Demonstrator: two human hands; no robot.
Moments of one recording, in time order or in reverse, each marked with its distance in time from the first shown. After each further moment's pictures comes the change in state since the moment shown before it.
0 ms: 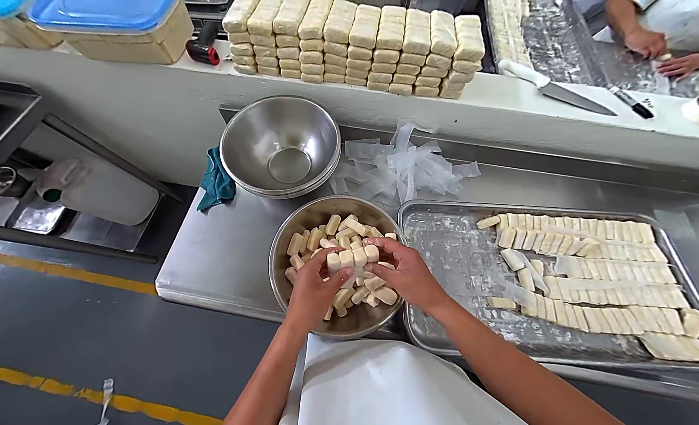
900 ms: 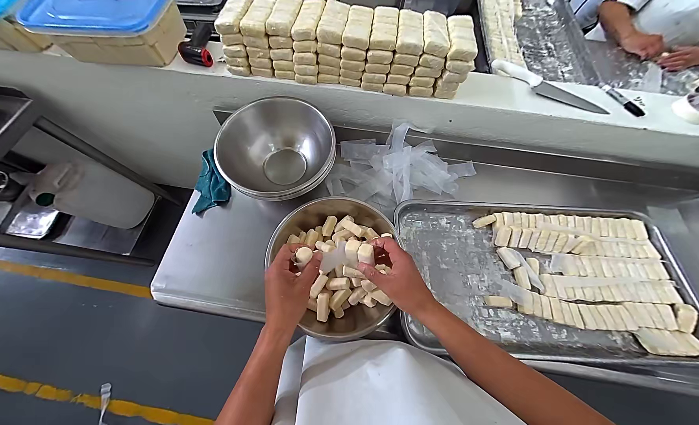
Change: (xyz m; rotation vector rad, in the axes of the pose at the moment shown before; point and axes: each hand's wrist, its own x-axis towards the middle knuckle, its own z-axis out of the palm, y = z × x) left_hand 0.002 0.006 -0.016 0.234 0.343 0.144; right_hand -0.004 0.002 0.011 -0.012 0.129 0.075
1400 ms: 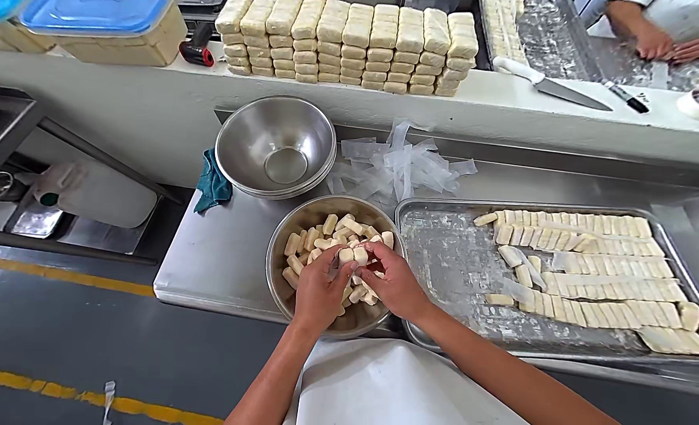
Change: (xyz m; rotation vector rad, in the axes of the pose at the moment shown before) left_hand -0.014 0.013 0.028 0.003 -0.234 0.041; right_hand -0.006 -0.005 0.010 0.018 -0.063 -0.054
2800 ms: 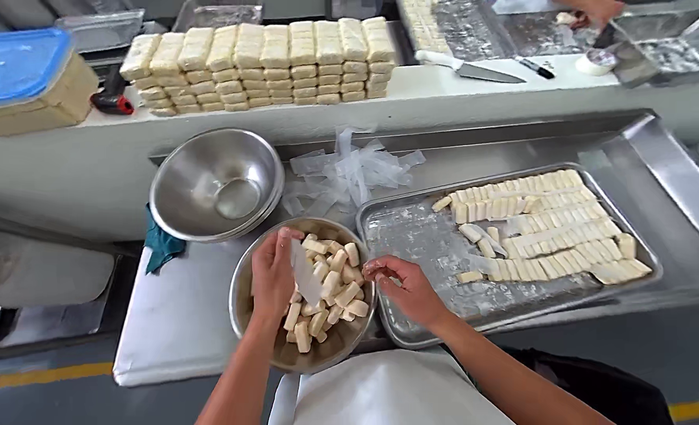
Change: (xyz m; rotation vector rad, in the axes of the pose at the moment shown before) left_hand 0.083 0.026 0.001 -0.089 0.015 0.102; right_hand -0.041 0.020 -0.067 0.067 0.209 0.028
